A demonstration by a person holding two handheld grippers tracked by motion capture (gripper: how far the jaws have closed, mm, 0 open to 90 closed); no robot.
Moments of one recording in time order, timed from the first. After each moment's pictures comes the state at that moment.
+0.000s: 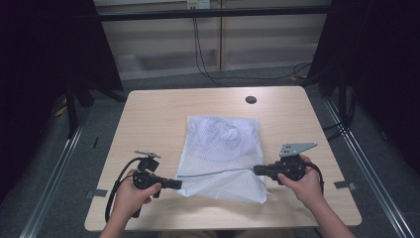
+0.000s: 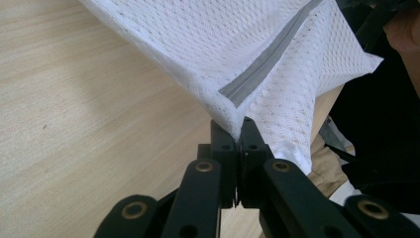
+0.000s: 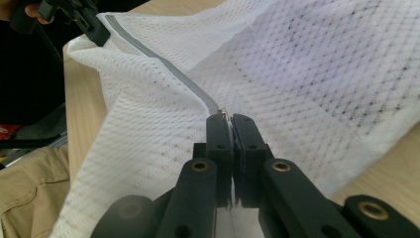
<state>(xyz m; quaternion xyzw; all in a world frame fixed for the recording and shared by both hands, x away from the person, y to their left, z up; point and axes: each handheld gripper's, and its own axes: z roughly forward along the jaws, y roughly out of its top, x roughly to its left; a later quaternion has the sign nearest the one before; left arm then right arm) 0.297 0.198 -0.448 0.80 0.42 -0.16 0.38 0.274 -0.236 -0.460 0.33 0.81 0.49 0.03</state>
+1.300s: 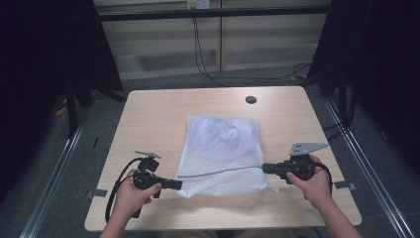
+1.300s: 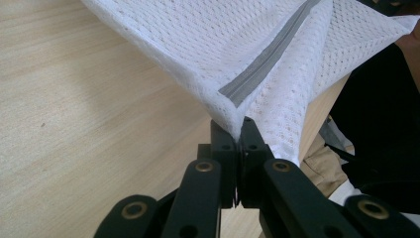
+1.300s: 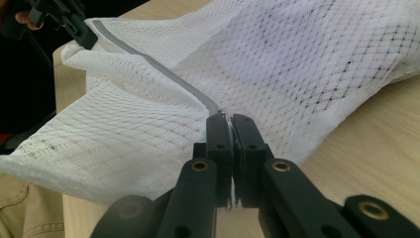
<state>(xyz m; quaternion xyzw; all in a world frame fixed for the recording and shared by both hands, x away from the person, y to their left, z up) 0.296 0.197 -0.449 0.80 0.42 -0.16 0.38 0.271 -0.259 -0.460 0.34 0.80 0.50 0.04</state>
